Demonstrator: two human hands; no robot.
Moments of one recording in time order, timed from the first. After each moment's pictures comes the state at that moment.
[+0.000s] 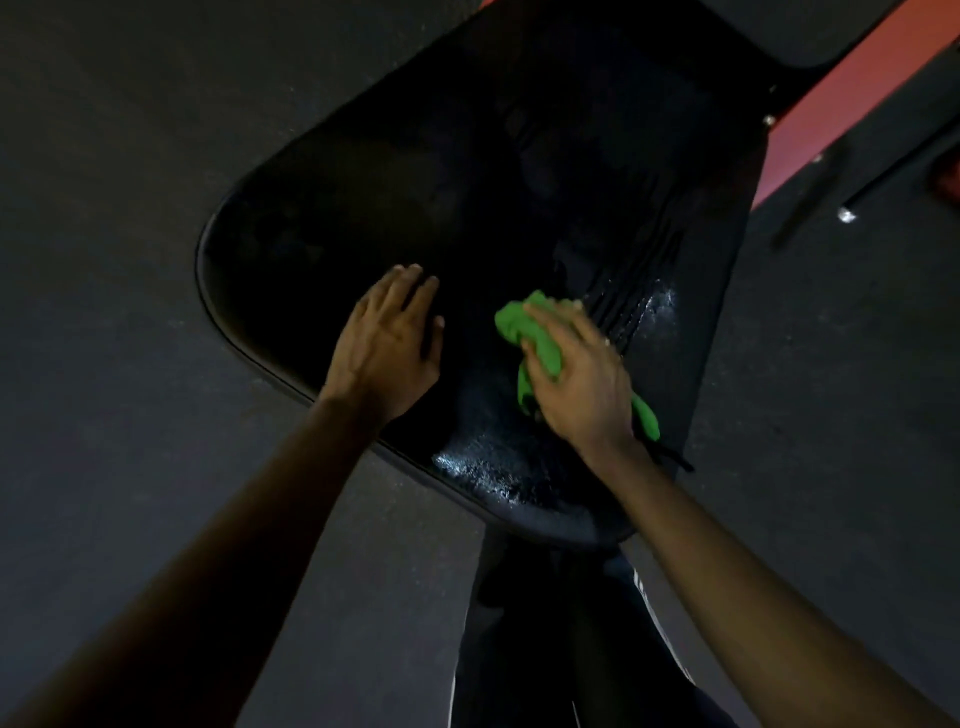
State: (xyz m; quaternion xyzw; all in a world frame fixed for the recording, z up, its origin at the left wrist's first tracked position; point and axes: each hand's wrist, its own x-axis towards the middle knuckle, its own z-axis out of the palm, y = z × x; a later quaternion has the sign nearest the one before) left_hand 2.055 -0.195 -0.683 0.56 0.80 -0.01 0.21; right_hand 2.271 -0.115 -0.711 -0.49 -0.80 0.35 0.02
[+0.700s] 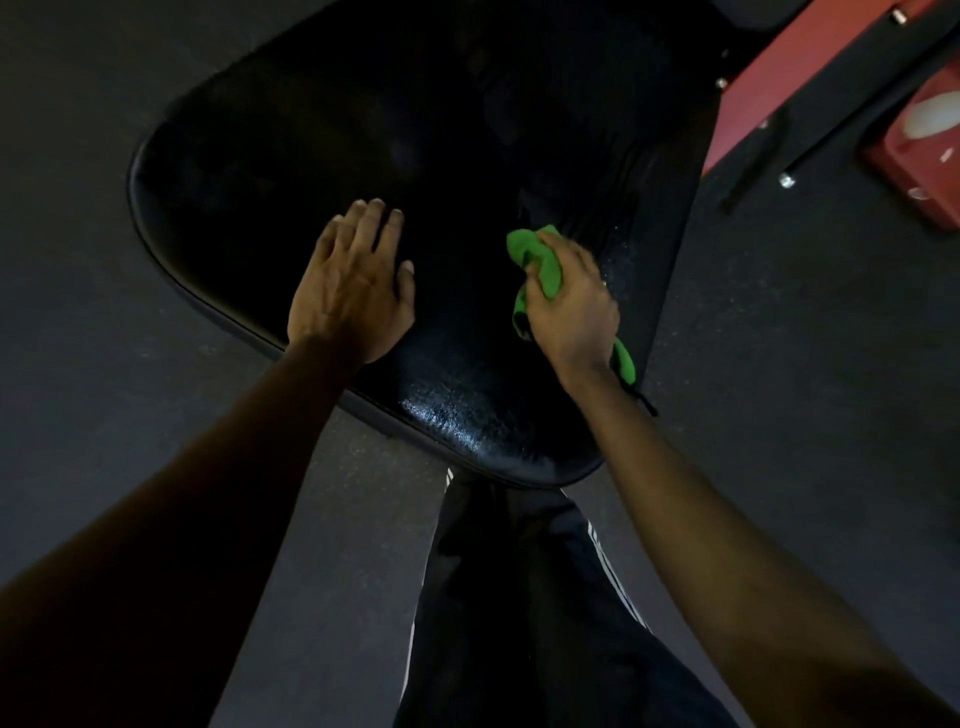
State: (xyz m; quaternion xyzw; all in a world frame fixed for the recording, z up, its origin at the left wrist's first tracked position) left_hand 2.069 -0.197 -0.689 0.57 0.80 -0.05 0.18; right_hand 2.279 -0.099 -0.702 -0.61 -0.73 0.31 0.03
